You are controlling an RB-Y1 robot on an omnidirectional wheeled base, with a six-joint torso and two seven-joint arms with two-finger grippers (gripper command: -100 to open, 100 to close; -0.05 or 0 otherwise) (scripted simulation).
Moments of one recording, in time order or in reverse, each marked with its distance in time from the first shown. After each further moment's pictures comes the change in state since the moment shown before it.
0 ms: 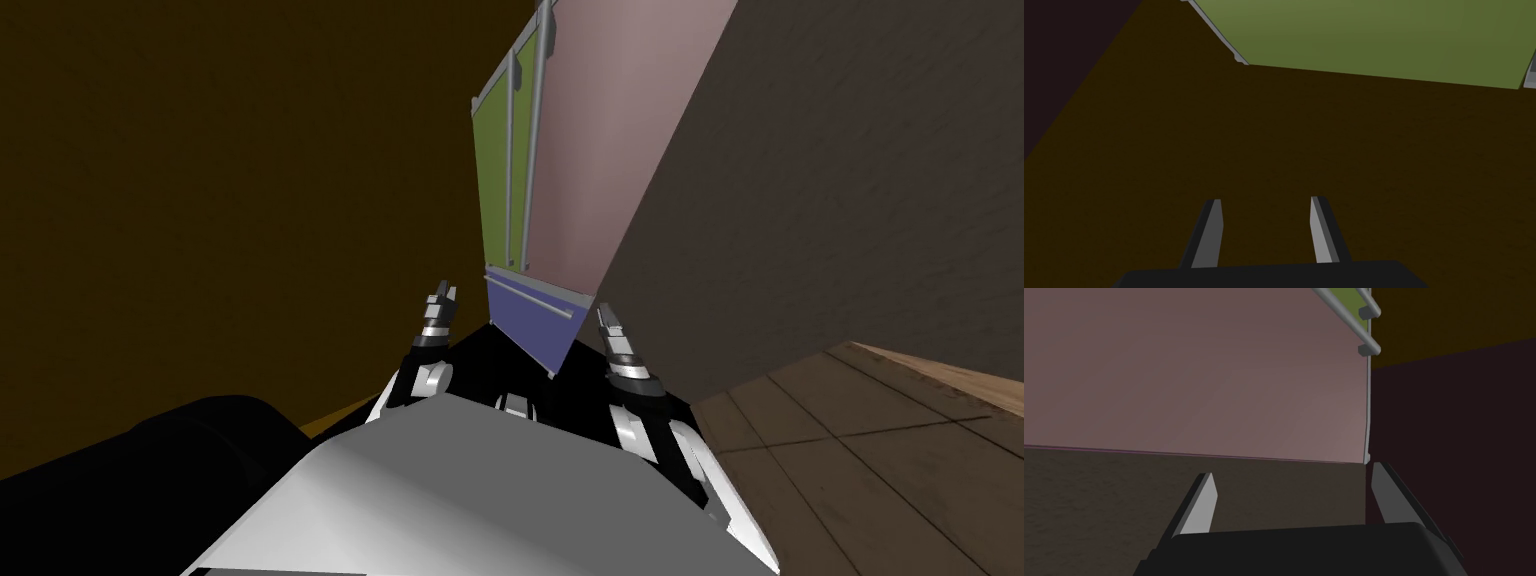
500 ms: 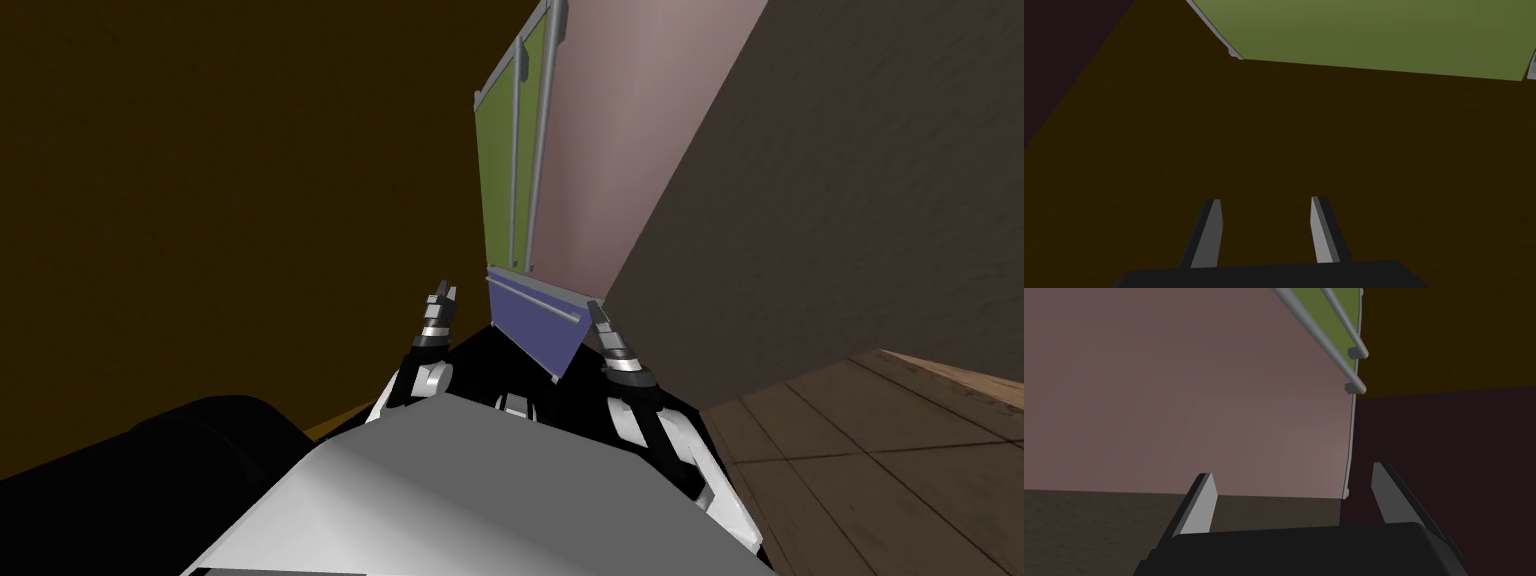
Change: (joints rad) left arm 0.000 0.000 0.000 0.000 0.000 0.000 0.000; right arm -0.057 -0.022 -0.008 0.035 0.132 -0.007 -0.014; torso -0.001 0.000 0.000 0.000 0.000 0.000
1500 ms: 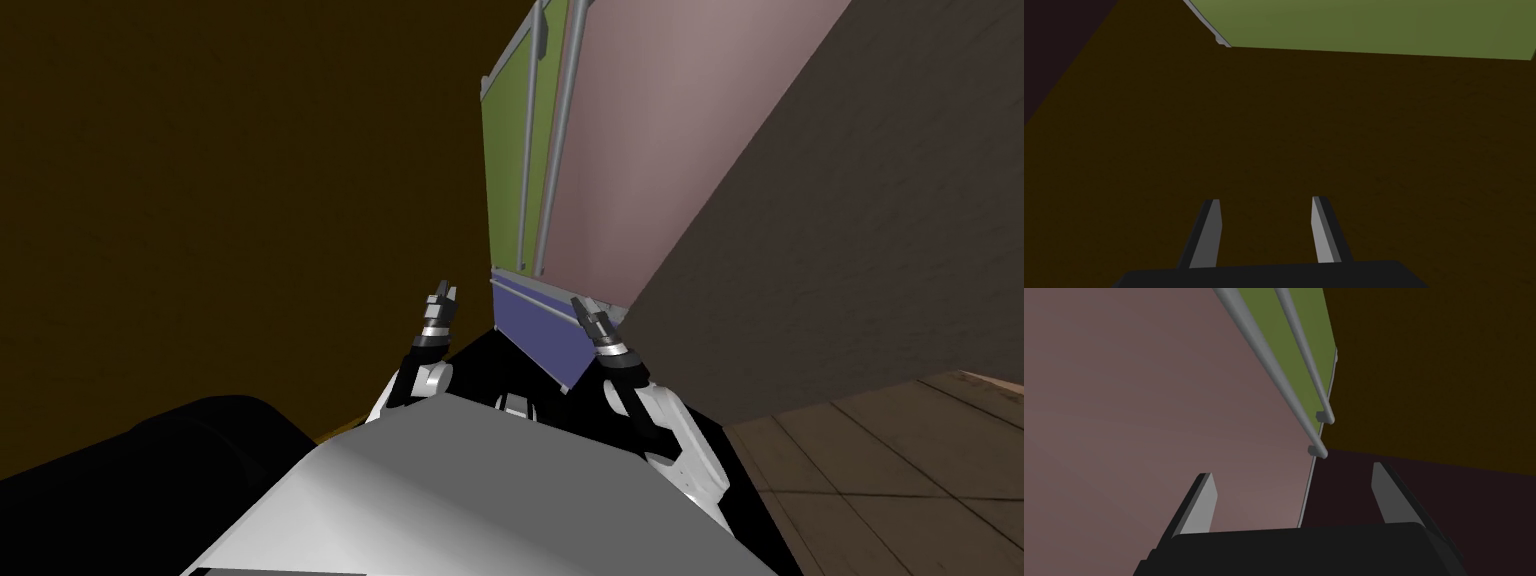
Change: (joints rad) left arm 0.000 0.000 0.000 0.000 0.000 0.000 0.000; right arm -0.139 -0.024 -0.025 0.078 0.284 -0.020 -0.033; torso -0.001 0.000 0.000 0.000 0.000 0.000
